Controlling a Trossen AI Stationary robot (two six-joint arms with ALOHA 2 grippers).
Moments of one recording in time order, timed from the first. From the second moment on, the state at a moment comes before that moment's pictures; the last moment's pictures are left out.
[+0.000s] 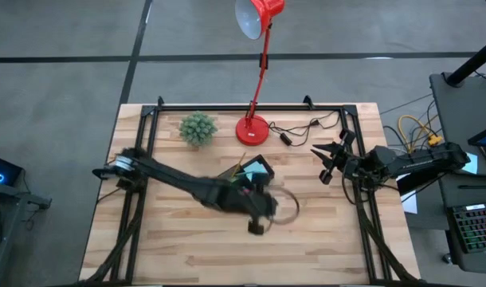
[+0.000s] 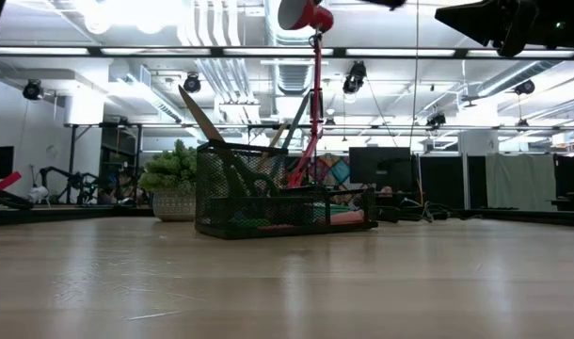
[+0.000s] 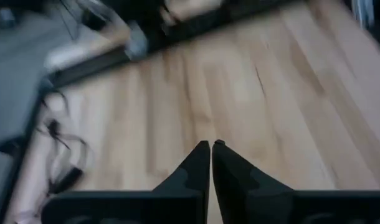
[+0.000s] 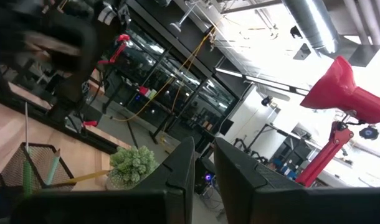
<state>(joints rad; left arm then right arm) -0.32 1.93 1.75 -0.48 -0.39 0.10 0.15 0.45 0.17 0.57 0.40 -0.80</state>
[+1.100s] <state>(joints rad) -0.26 0.54 0.01 0.64 -0.35 0.24 0.15 0.45 0.17 0.56 0.40 -0.79</state>
